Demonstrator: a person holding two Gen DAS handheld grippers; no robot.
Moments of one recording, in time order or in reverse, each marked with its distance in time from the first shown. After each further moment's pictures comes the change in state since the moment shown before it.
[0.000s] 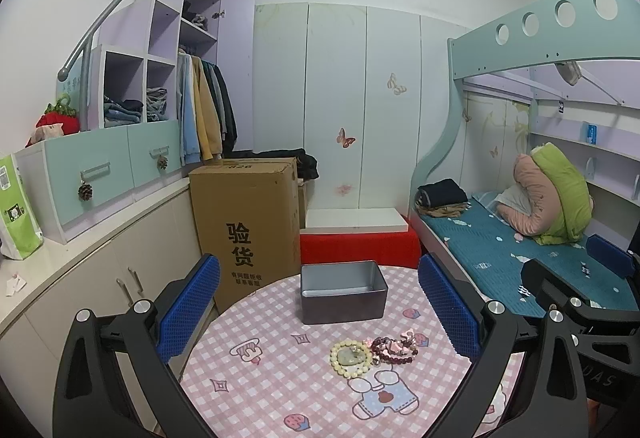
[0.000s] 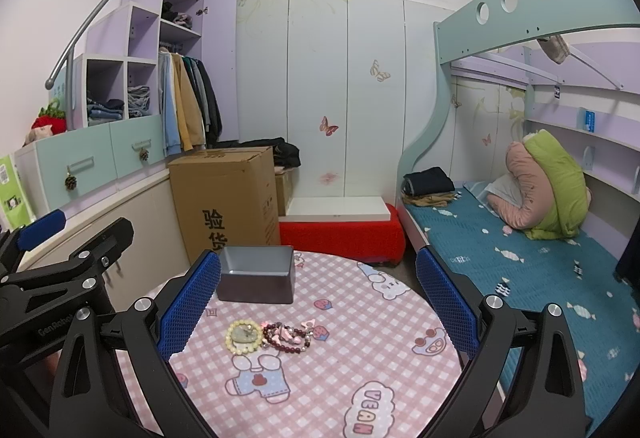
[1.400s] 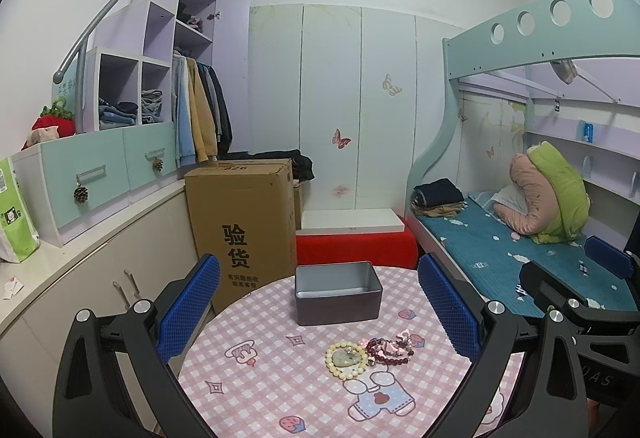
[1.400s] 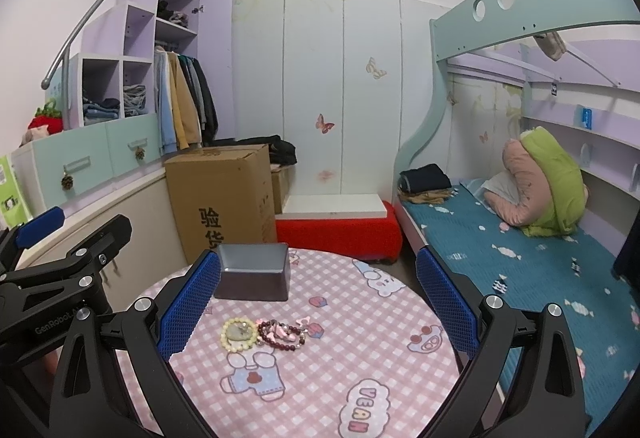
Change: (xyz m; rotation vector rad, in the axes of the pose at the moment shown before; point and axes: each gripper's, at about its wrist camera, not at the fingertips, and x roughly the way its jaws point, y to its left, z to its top) left arm -0.007 -0.008 0.012 0.009 0.000 -0.011; right arm -0.001 -0.009 -0.006 0.005 0.005 -0.011
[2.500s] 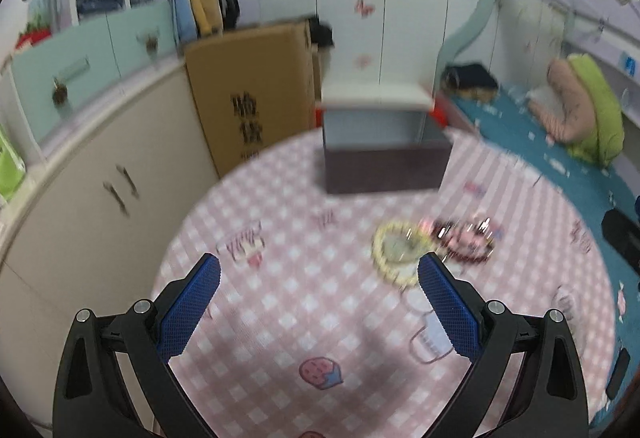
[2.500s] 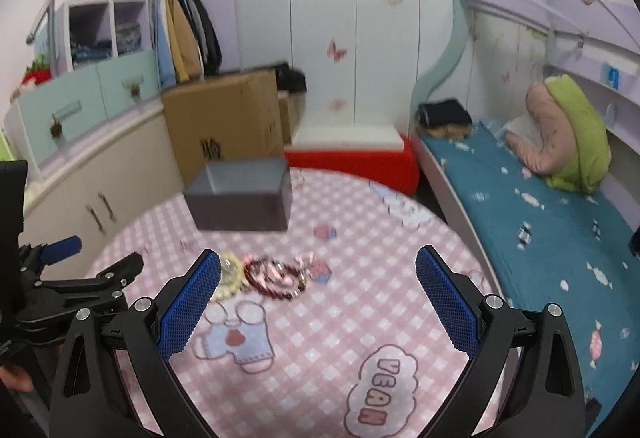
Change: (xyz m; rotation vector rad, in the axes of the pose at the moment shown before) left arm 0.140 0.029 -0.115 0.003 0.491 0.064; right arm 0.109 -0.008 -0.069 -0.026 0.284 0.033
